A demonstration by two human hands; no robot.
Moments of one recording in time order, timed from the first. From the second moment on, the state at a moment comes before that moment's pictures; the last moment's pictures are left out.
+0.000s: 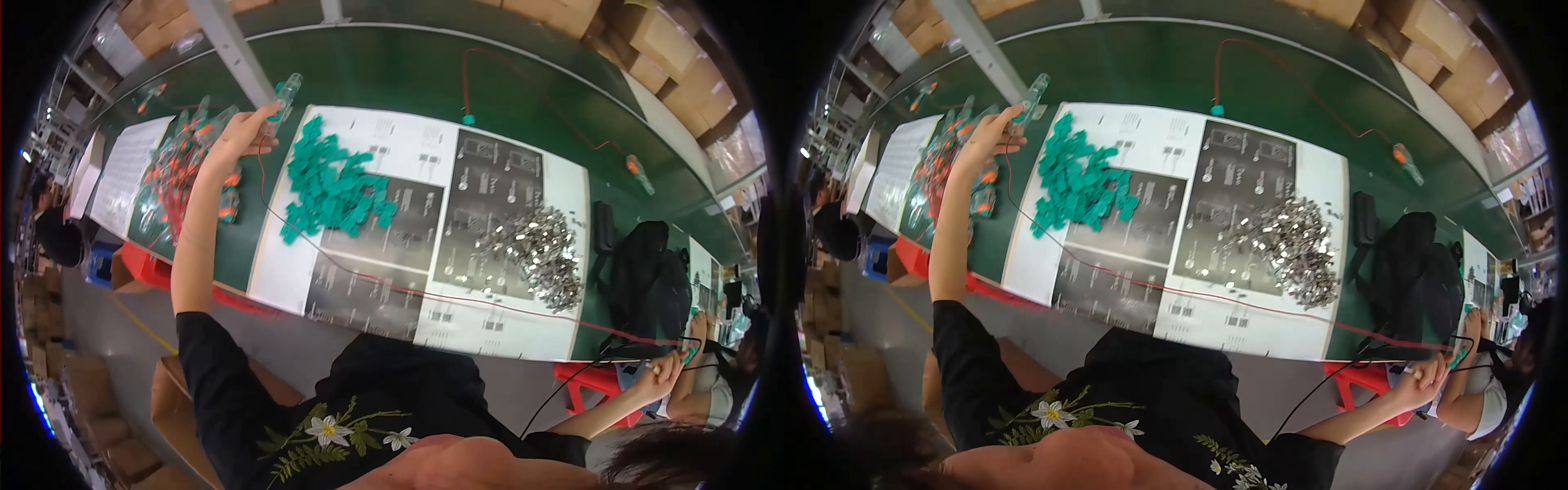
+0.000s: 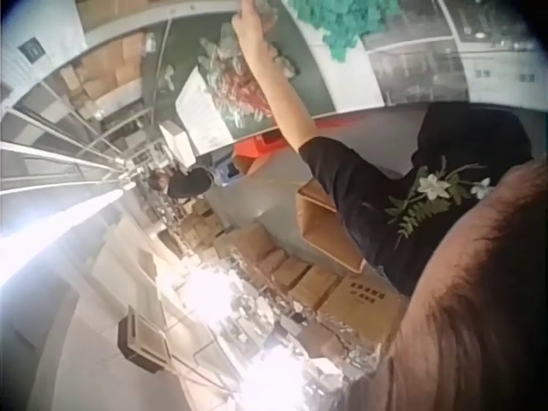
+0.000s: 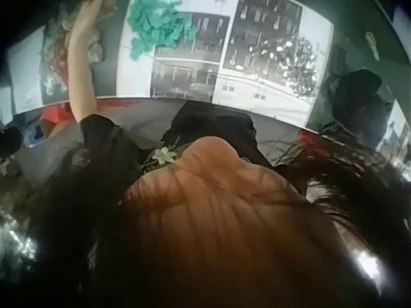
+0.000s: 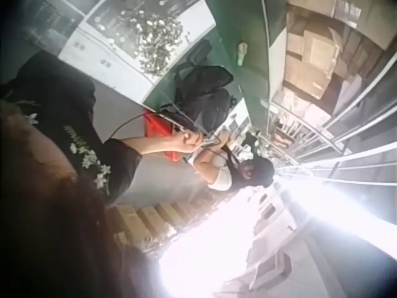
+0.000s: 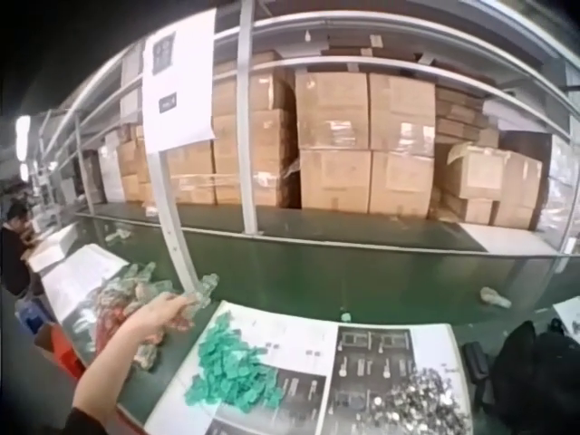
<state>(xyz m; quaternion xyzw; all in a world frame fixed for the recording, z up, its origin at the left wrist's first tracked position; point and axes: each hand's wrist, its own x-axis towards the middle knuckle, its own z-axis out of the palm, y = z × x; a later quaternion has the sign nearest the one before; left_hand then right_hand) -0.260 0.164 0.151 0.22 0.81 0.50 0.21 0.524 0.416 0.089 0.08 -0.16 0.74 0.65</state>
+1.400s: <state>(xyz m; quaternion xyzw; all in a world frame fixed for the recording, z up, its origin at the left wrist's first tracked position) -0.177 -0.016 0.097 0.33 0.85 0.40 0.02 0.273 0.326 0.140 -0.21 -0.71 0.67 0.03</state>
